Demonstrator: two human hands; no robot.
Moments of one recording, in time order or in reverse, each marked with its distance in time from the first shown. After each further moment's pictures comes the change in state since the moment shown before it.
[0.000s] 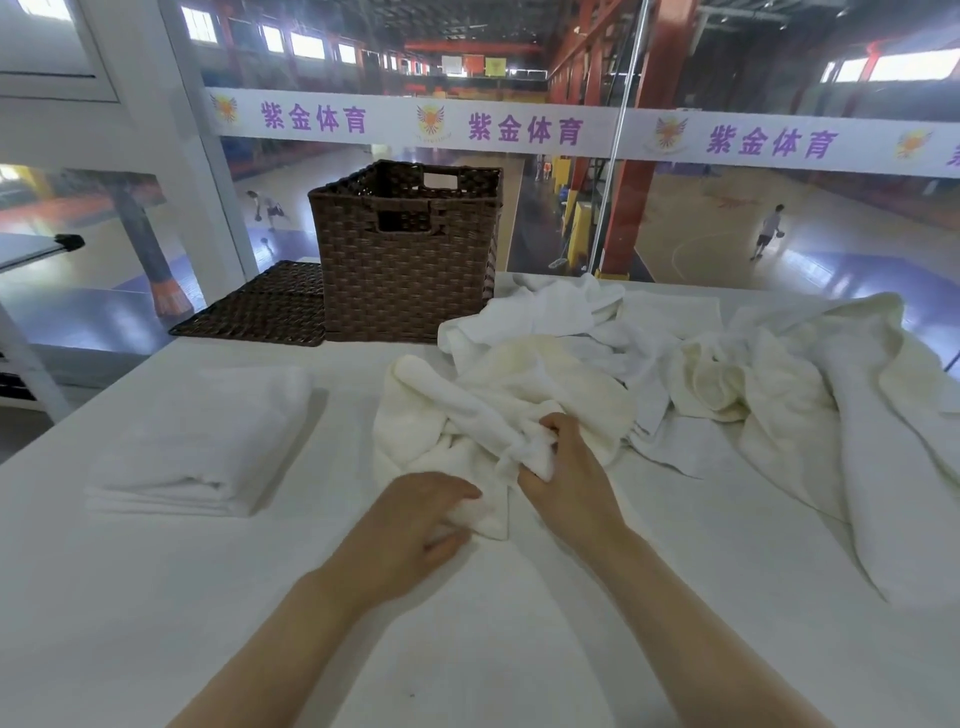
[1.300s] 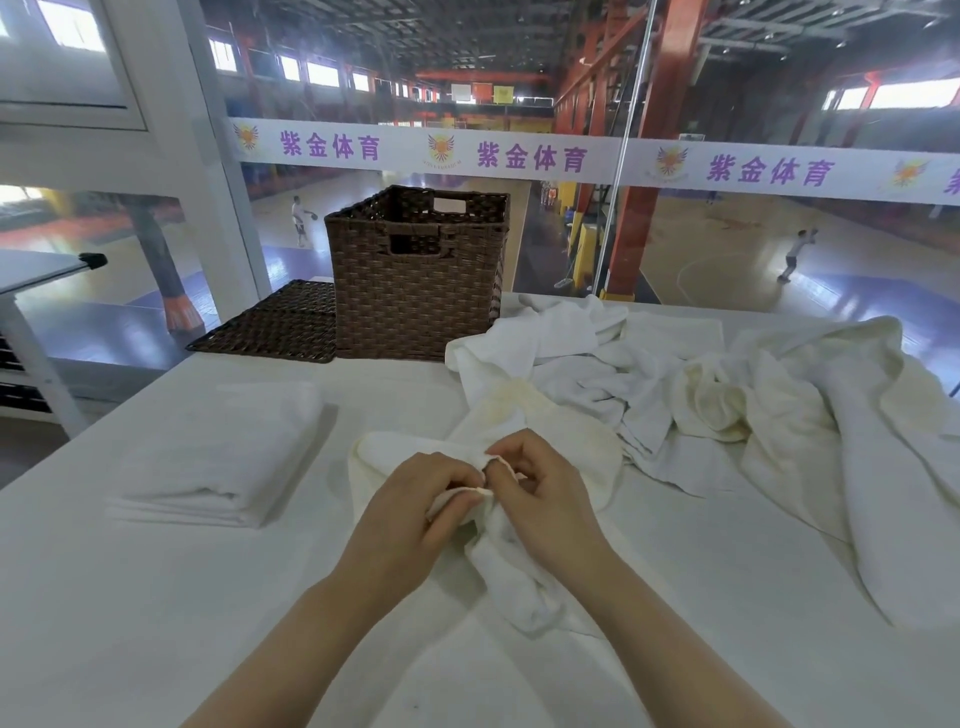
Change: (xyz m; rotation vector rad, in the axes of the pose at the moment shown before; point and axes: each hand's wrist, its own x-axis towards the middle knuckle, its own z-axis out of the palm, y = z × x) left_hand 0.014 0.055 -0.047 -0.254 0.270 -0.101; right_hand -0.030 -0.081 -0.017 0.358 -0.065 -0.030
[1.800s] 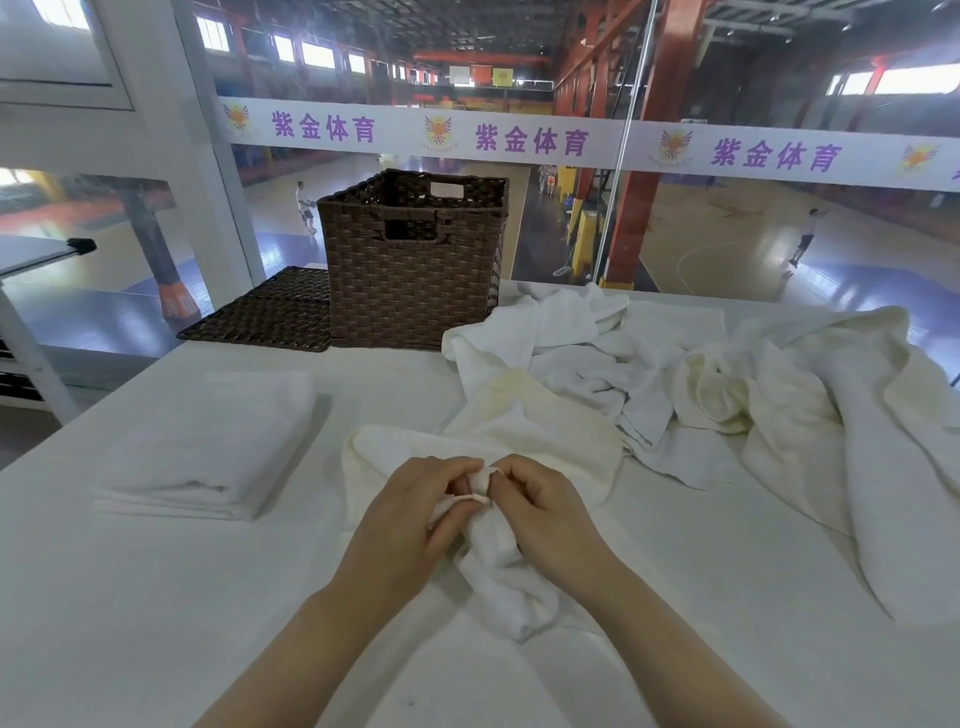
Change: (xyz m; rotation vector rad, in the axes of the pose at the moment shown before) left_hand -0.008 -0.011 0.015 0.100 0.036 0.013; right_hand -0.006 0.016 -0.002 0.000 -0.156 0.051
